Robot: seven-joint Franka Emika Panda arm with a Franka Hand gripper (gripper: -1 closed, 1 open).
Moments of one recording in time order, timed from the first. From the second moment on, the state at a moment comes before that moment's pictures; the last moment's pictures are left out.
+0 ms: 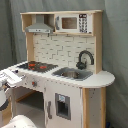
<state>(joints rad) -0.45 -1.45 1.34 -2.51 -0.53 2.68 -0.43</state>
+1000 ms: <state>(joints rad) -0.38 -1.46 1.30 -2.30 -0.51 2.48 -0.45</state>
